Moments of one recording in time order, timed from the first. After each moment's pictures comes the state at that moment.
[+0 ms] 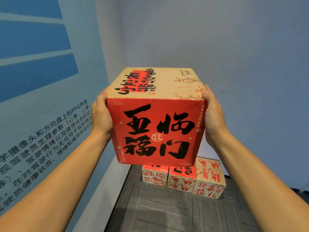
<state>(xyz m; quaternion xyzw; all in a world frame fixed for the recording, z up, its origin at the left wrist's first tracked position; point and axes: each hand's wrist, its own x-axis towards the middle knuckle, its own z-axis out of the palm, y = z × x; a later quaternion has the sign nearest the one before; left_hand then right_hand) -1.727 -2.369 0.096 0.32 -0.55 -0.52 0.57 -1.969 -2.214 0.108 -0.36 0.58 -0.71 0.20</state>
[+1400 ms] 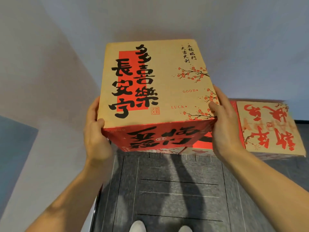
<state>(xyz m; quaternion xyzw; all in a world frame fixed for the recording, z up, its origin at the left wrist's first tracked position) -2.001 -2.765 -0.570 0.40 -0.53 -0.59 0.46 -2.224 -2.620 -0.561 -0.15 0.70 -0.65 0.24</state>
